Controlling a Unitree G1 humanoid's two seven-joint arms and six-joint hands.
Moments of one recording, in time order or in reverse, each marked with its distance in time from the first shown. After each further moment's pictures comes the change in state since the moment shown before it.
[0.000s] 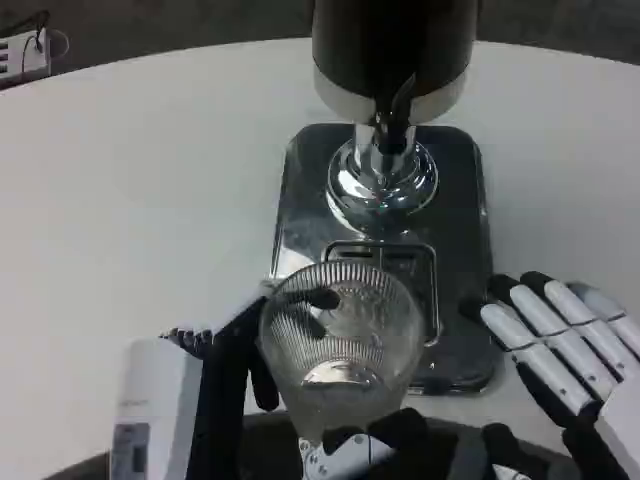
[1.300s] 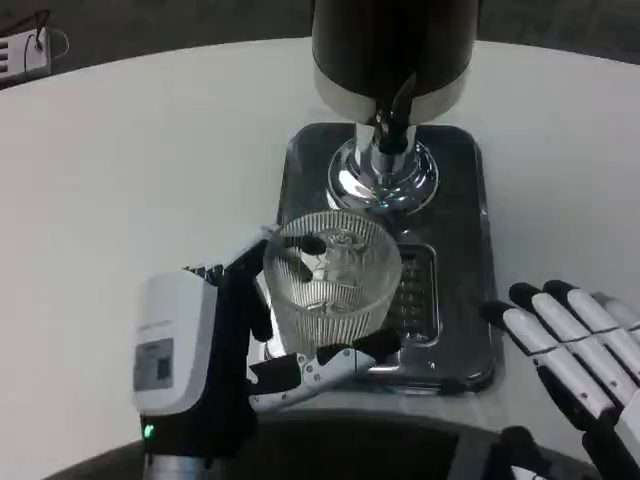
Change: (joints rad) left arm -0.352 0.012 0.080 0.356 0.006 0.025 0.046; right arm 0.045 0.015 -0.026 -0.018 0.017 0.024 0.013
